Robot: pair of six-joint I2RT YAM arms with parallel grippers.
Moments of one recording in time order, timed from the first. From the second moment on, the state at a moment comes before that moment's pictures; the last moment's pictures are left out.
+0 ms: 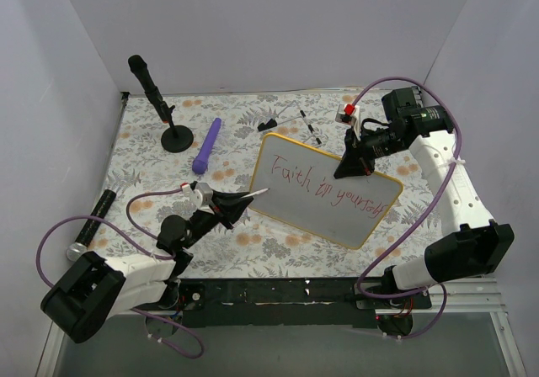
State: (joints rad) left arm -0.61 1.06 0.04 1.29 0.28 -0.32; right arm 0.21 1.43 1.56 -1.36 -0.95 -0.76
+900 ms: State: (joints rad) left arm -0.61 1.09 0.04 1.26 0.27 -0.33; right arm 0.20 1.43 1.56 -1.37 -0.95 -0.76
